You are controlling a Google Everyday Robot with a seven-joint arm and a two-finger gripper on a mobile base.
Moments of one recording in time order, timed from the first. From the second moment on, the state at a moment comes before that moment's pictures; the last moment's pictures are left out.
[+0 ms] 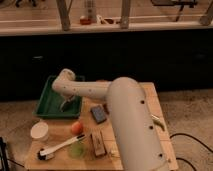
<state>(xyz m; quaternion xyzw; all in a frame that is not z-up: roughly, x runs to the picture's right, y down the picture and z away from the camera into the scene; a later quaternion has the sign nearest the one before) -0.240 0.058 0.945 -0.16 -0.14 -0.32 0.92</state>
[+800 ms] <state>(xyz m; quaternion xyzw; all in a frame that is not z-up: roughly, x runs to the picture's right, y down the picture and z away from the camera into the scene) -0.288 0.099 0.928 -0.17 -0.24 -0.37 0.88</state>
